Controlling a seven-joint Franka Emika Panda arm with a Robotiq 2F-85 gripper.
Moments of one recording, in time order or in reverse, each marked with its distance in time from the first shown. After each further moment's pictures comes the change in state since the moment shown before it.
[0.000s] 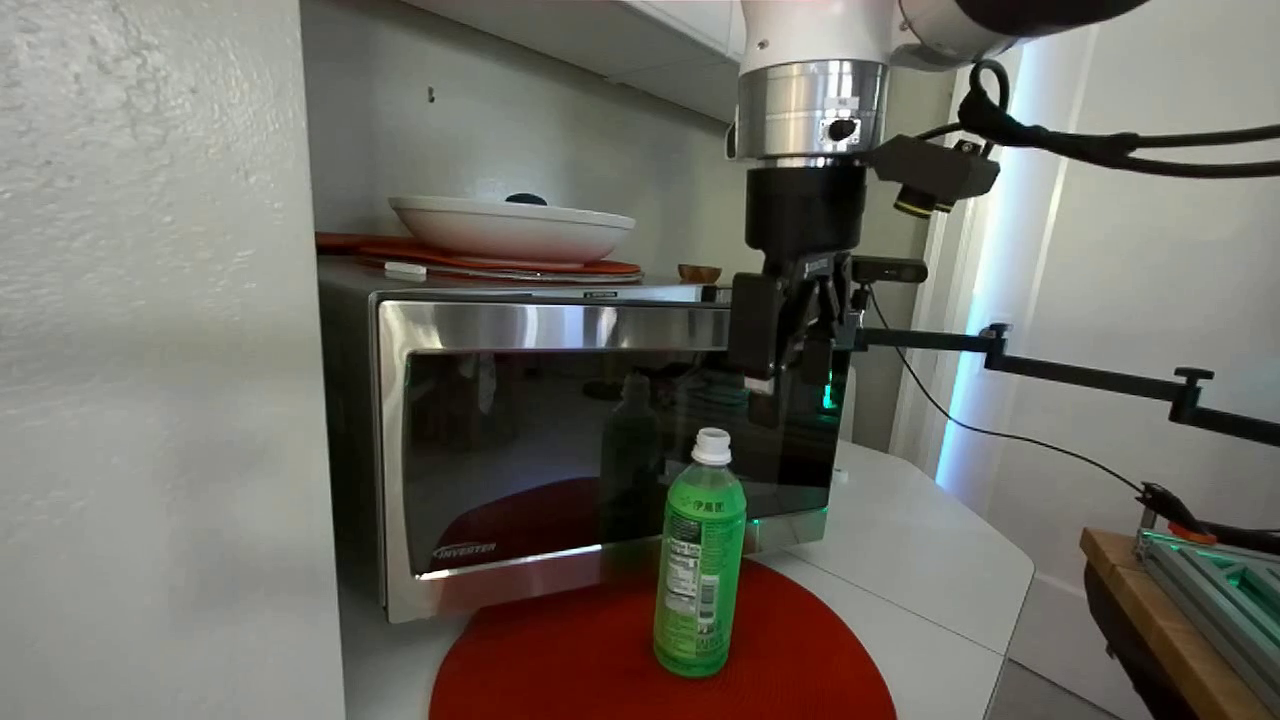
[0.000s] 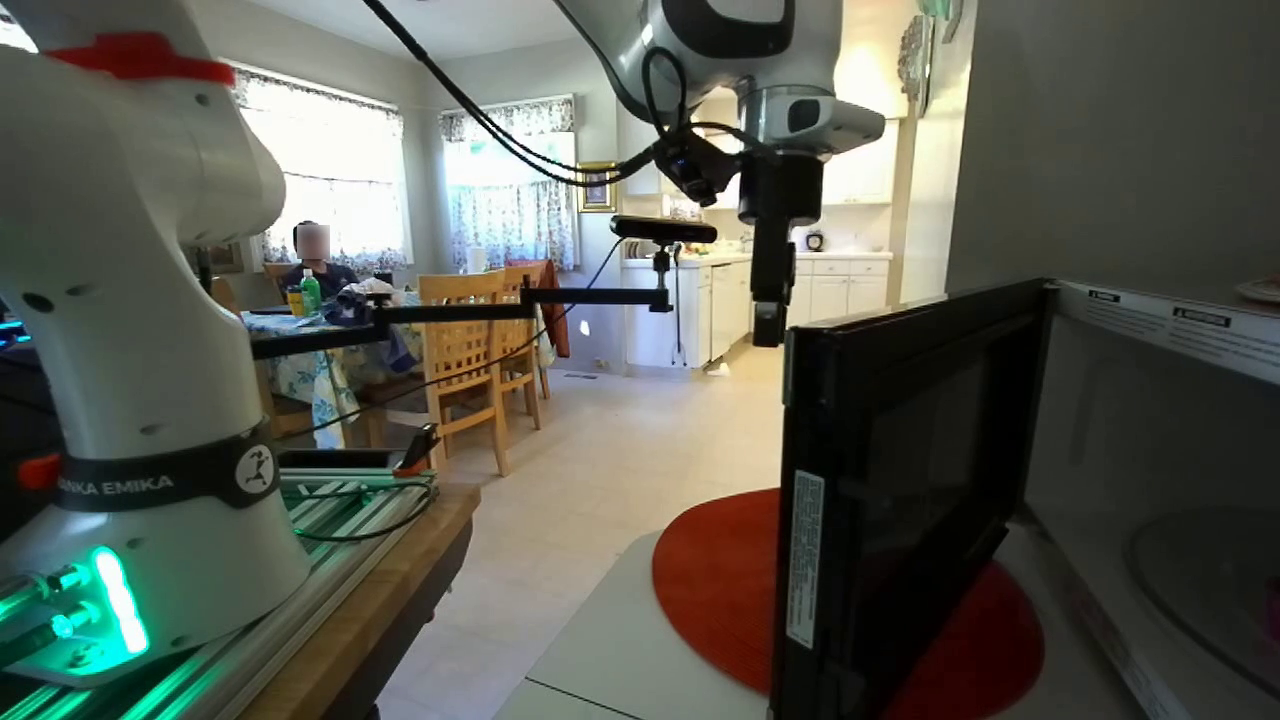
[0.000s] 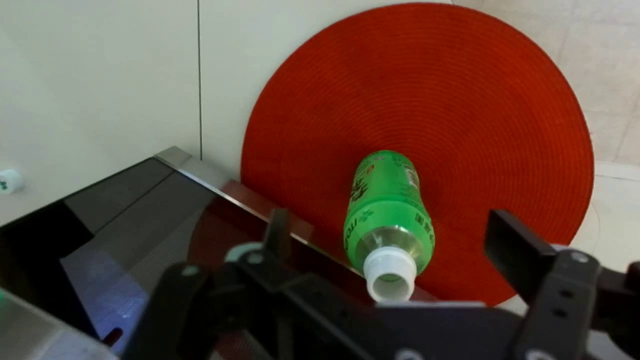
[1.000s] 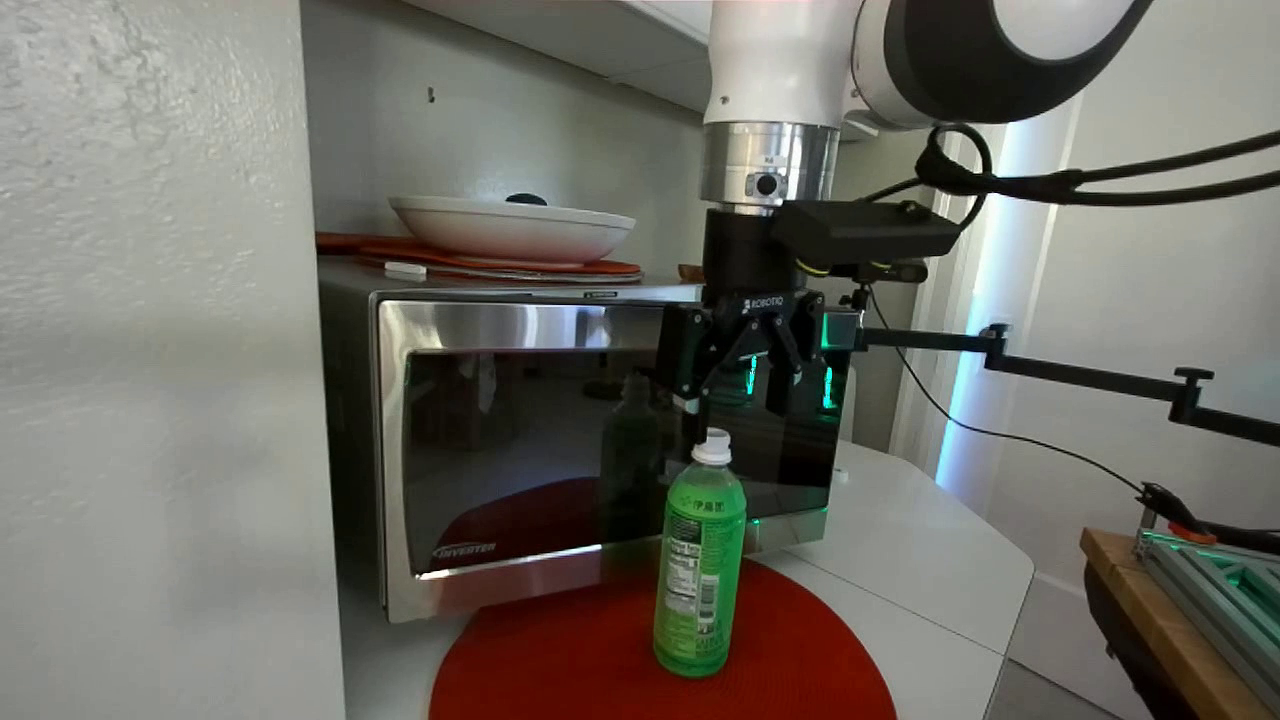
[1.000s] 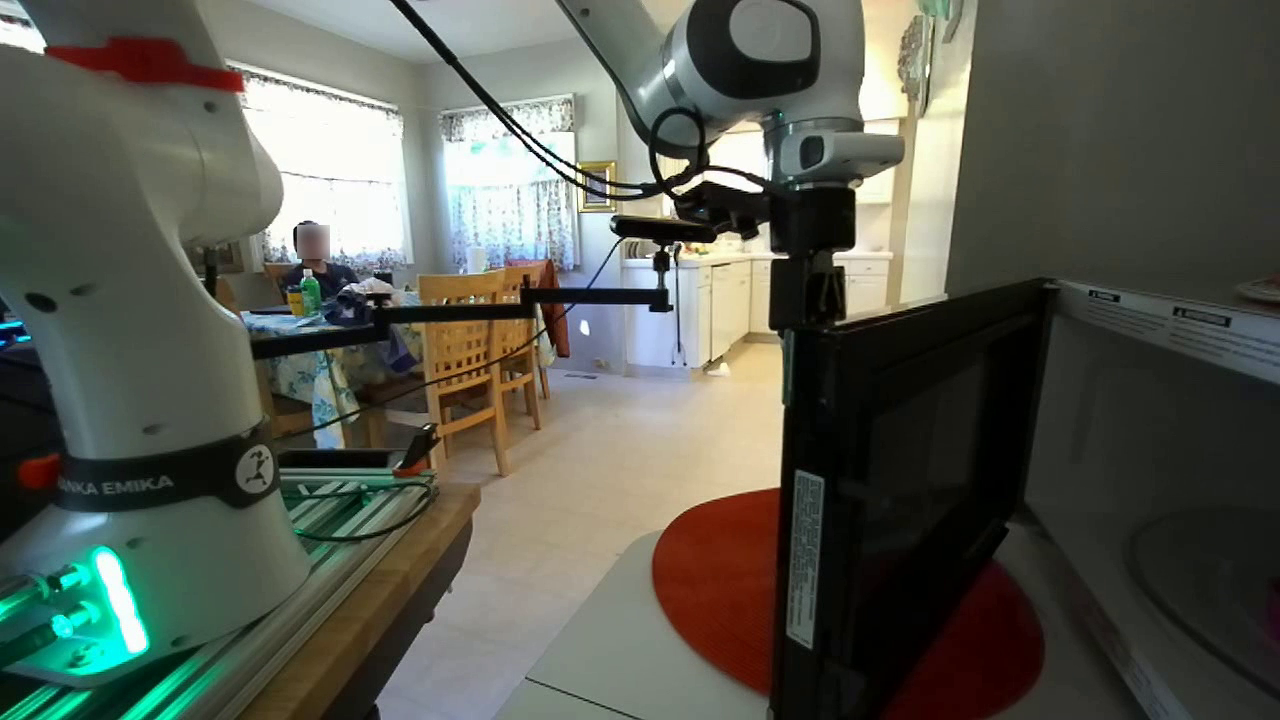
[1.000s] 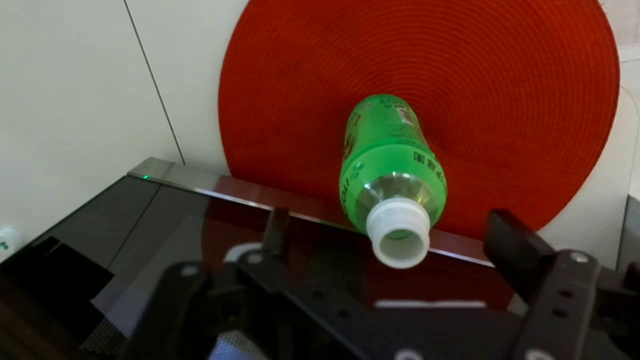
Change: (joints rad) arm 0.026 0.094 -0.062 0.020 -0.054 0.146 0.285
